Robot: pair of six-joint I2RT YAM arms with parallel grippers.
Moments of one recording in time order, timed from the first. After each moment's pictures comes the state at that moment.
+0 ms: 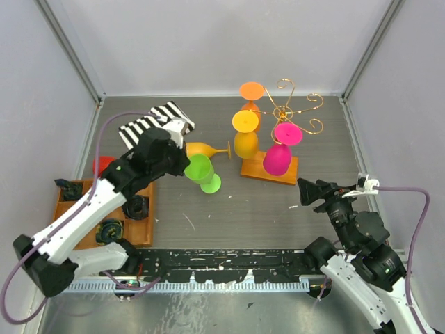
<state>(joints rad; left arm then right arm) -0.70 1.17 1.16 -0.62 -0.12 -0.25 0.62 0.12 0.70 -0.61 0.41 0.54</state>
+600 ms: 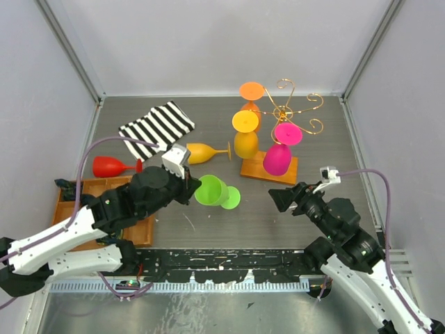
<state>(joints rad) -1.08 0.87 1.00 -0.53 -0.34 -0.40 0.62 0.20 0.57 -0.54 0.10 0.64</state>
